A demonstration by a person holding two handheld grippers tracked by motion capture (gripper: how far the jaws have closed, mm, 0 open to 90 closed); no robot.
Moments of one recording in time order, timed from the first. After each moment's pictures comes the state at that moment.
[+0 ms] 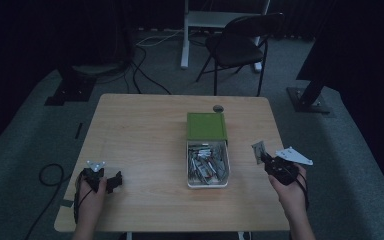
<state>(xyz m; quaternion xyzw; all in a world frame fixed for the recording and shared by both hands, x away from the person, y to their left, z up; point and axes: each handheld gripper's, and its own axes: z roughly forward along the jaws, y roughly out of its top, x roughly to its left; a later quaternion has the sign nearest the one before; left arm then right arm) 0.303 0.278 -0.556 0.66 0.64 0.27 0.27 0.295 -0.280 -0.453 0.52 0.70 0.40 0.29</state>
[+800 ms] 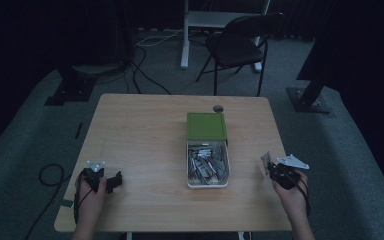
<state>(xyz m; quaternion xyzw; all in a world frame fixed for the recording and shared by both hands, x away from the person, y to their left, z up) 0.303 0.278 -0.556 0.66 0.64 0.27 0.27 0.304 -0.304 -0.503 0.55 0.71 0.32 0.29</state>
